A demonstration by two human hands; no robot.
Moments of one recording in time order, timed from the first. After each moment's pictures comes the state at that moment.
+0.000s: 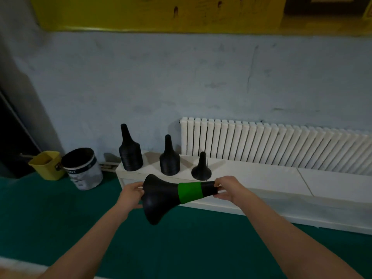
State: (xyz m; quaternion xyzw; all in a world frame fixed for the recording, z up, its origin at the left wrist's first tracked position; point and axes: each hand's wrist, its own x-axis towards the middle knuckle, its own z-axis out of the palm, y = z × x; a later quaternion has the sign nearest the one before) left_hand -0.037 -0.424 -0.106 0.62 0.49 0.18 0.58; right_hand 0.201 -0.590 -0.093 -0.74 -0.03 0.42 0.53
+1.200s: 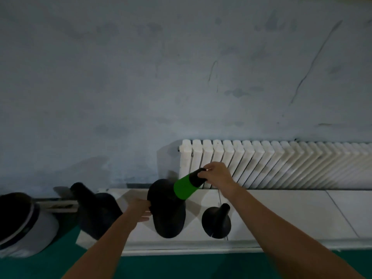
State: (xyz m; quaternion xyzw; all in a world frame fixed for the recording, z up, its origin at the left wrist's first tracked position) left_hand 0.304 0.087 -0.248 0.54 0.54 -0.03 0.65; right_hand 0.487 -0.085 -0.132 -0.86 -0.12 0.25 0.43
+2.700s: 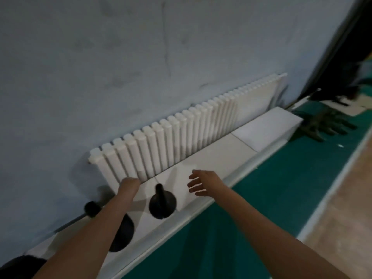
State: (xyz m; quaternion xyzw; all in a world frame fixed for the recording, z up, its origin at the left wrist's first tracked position) left_hand 0.432 -0.118 -0.169 0.76 0.38 -0.11 0.51; right_hand 0.426 -0.357 -0.130 -0.71 0.14 0.26 0.64
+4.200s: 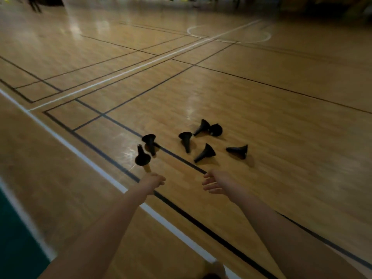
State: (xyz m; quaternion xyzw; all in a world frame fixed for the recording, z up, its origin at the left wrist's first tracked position) left_hand 0.061 -1.223 -0.160 0.64 -0.48 -0.58 0.14; right_hand -0.159 -1.147 -0.128 -0.26 0.73 -0.31 0.55
